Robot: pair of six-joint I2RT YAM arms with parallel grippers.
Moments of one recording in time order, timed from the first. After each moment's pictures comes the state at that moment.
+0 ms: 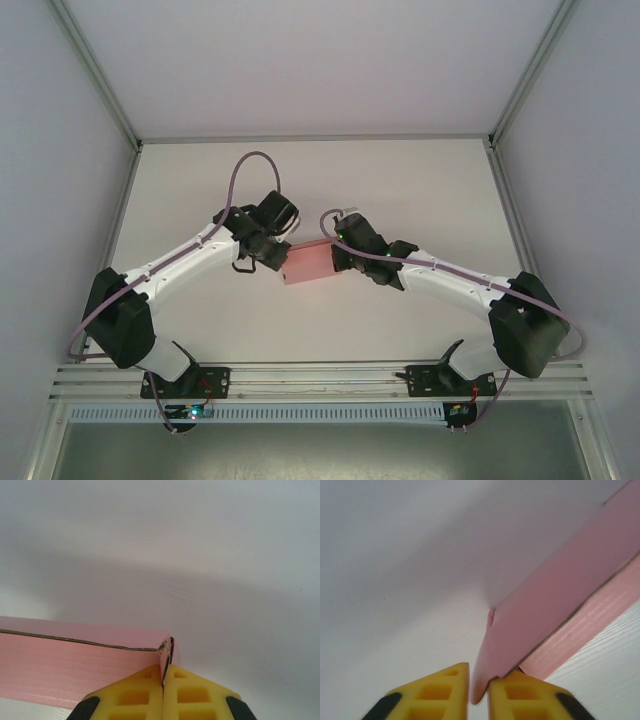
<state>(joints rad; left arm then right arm) -0.63 1.51 1.22 -0.91 -0.05 -0.11 0.78 1.43 0.88 -0.29 0.19 0.42</state>
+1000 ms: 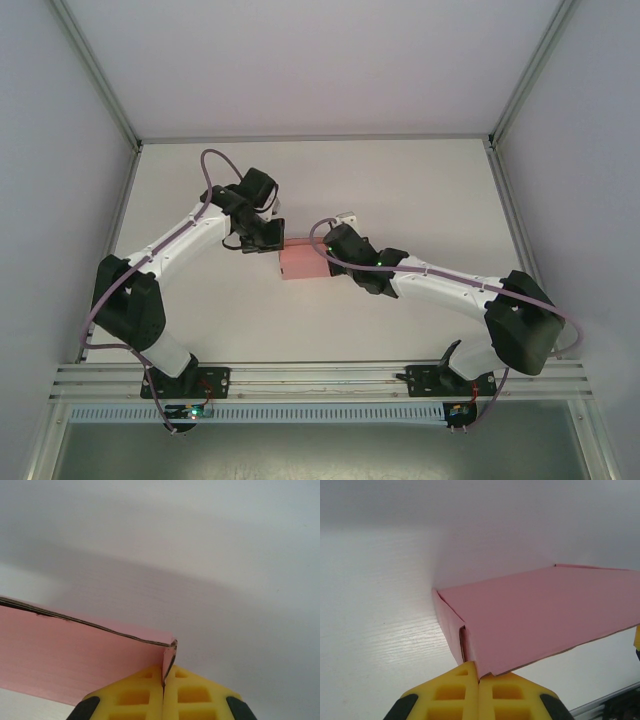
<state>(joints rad) -0.45 1.60 1.31 -0.95 0.34 -0.53 0.87 1.46 0.88 -0.29 0.38 0.47</state>
